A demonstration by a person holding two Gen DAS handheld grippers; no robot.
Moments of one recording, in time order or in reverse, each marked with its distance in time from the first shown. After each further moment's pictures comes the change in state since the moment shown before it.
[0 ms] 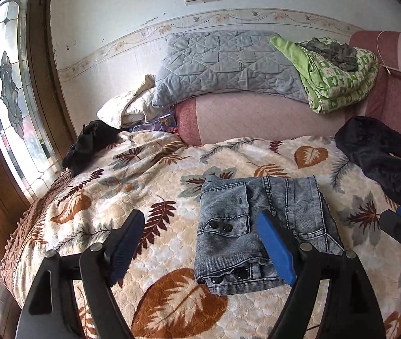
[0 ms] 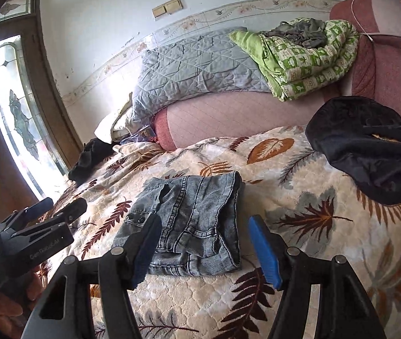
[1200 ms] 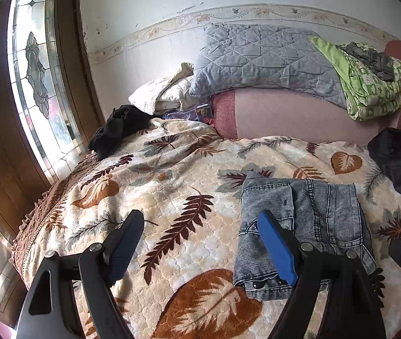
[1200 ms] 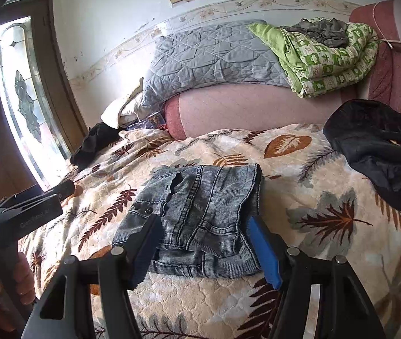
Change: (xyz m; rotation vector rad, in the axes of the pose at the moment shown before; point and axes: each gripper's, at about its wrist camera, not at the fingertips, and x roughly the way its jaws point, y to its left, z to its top) left arm 0.016 0.042 -0.001 -0.094 0.034 0.127; right arm 0.030 0.030 -0.010 -0.079 0.029 0.016
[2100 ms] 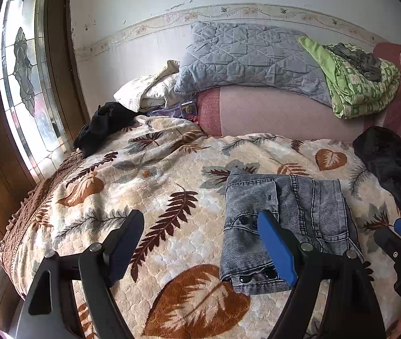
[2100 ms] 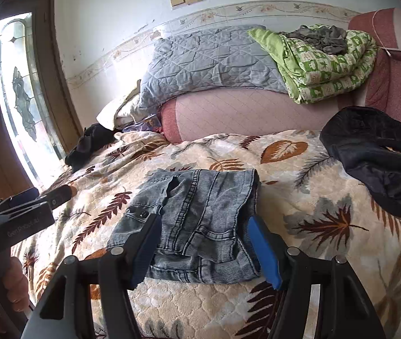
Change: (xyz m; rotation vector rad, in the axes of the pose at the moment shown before) left arm -0.001 -0.005 -0.003 0.006 0.018 -0.093; right arm 0.002 0.001 0.000 -0.006 -0.029 -0.046
